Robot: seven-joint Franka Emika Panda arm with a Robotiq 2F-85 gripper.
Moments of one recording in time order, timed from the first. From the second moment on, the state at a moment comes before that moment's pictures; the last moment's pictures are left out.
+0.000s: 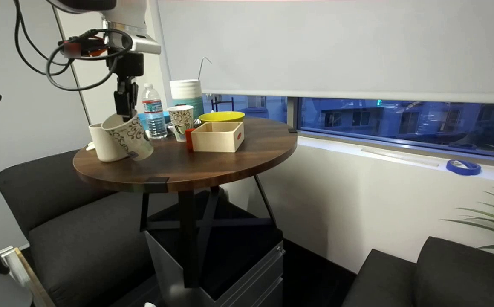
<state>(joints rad) -0.21 -0.51 0.03 -2.39 0.18 1.75 0.51</state>
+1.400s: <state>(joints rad) -0.17 -0.46 -0.02 -2.20 0.01 1.66 0.23</state>
